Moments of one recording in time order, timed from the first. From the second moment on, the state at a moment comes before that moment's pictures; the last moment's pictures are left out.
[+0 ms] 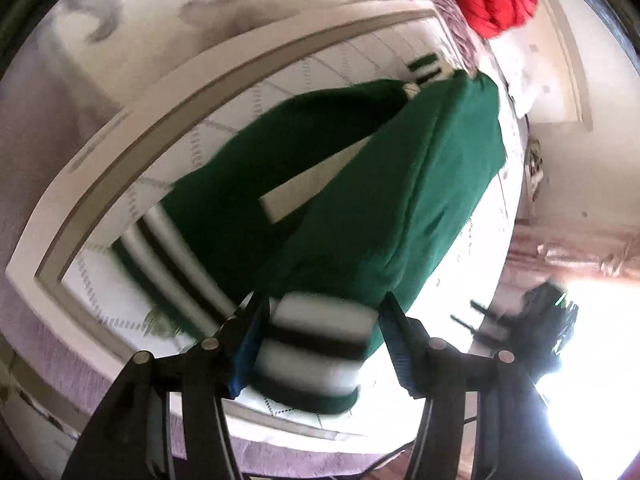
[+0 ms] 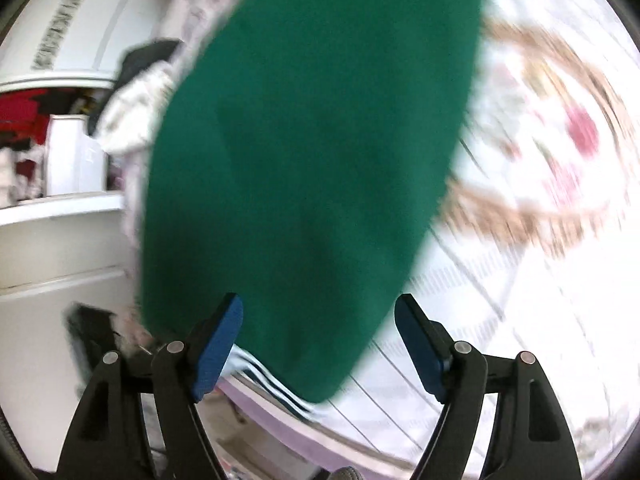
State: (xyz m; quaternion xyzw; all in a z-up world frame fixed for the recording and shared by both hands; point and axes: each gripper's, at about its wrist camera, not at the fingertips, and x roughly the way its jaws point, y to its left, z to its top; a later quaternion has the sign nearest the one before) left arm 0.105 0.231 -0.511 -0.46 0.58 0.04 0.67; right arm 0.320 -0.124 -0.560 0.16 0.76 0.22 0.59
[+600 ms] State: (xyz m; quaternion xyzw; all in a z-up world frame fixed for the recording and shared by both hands) left arm 0.105 0.253 -0.495 -0.37 0.59 0.16 0.70; right arm 0.193 -0.113 -0.651 0.36 0.75 0.12 0.53
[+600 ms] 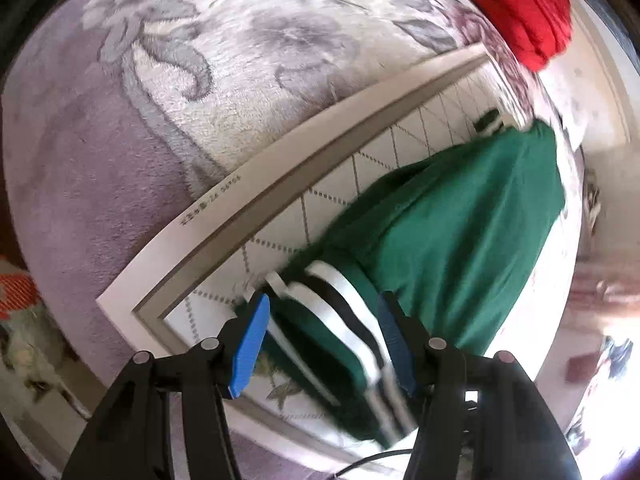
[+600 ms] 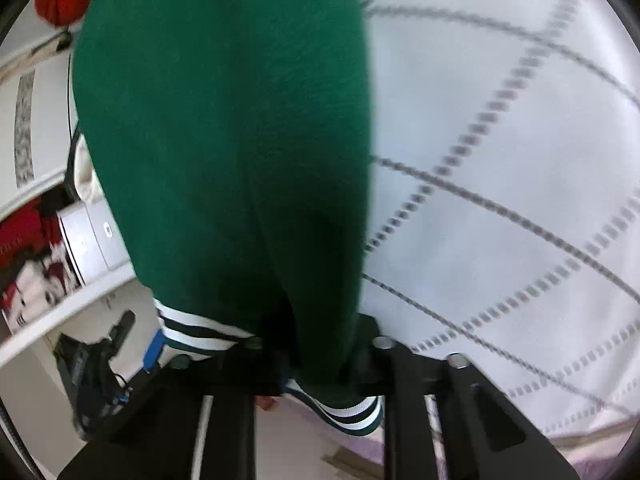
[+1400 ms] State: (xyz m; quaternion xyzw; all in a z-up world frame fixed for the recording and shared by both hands) left arm 0.079 0.049 -0.529 -0.30 0.66 -0.02 0.69; right arm 0.127 -0.264 -0.615 0.21 0.79 0.08 0.57
